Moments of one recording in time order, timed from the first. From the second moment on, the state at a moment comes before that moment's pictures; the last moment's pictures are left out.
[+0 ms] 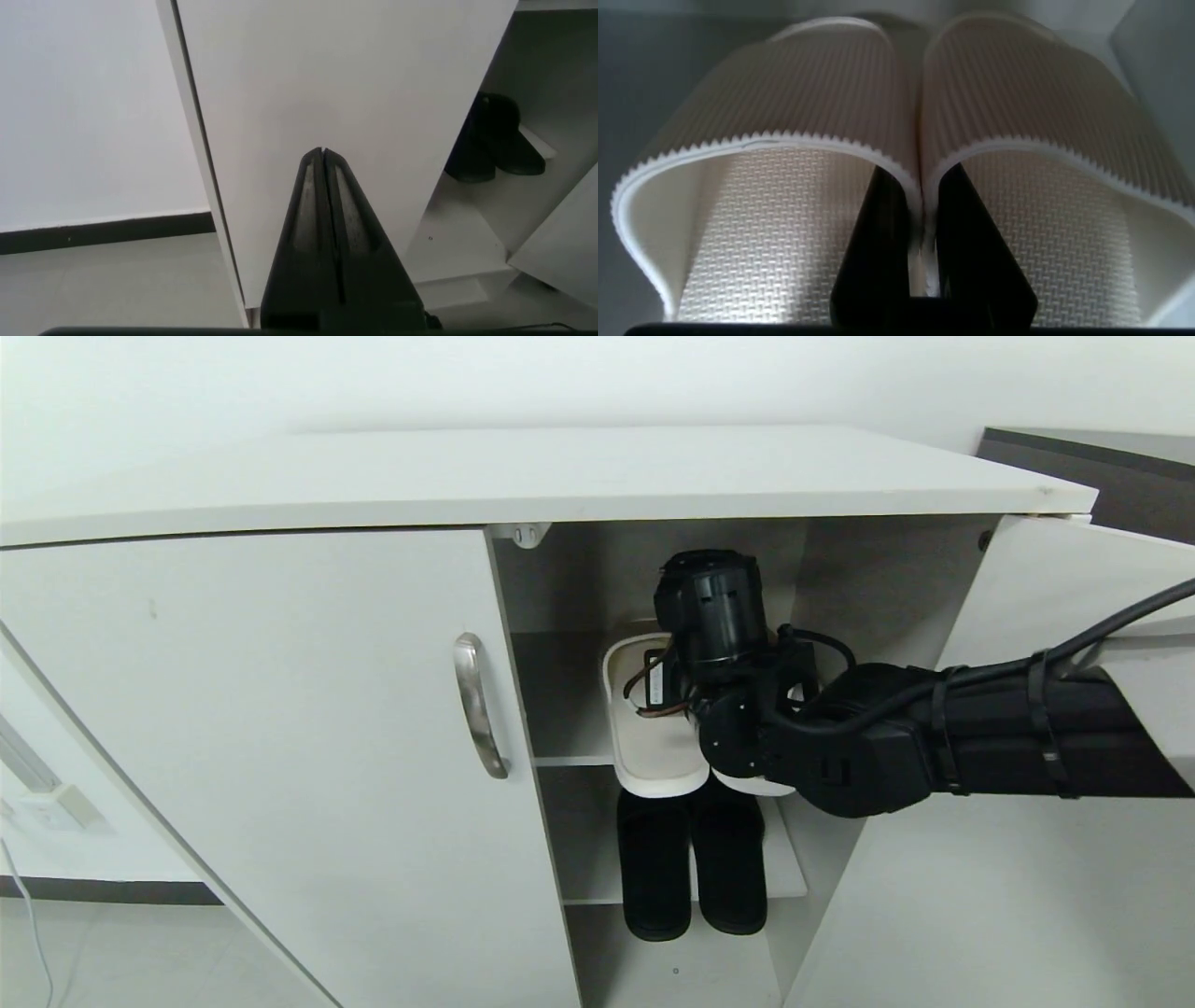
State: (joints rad) left arm 0.00 0.00 0.00 0.00 -0.08 -0.01; right arm 0.83 2.08 -1.62 -0.22 -0.76 0.21
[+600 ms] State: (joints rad) left arm 0.00 0.00 0.00 0.00 -0.07 -0.01; right arm 0.78 2.18 -1.82 -0.12 -0.75 0.21
